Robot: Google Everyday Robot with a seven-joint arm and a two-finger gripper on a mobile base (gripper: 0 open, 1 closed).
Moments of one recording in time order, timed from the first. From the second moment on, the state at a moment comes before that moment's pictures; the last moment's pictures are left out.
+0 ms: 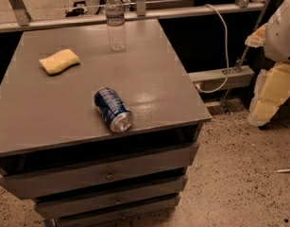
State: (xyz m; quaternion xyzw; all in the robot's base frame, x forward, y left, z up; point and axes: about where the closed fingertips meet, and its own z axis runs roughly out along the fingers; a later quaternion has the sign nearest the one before) arm 0.439 -0.216 0.977 -0.60 0.78 -0.03 0.16
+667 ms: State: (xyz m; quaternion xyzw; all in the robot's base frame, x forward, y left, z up) arm 0.477 -0.195 0.964 -0.60 0.77 -0.01 0.21
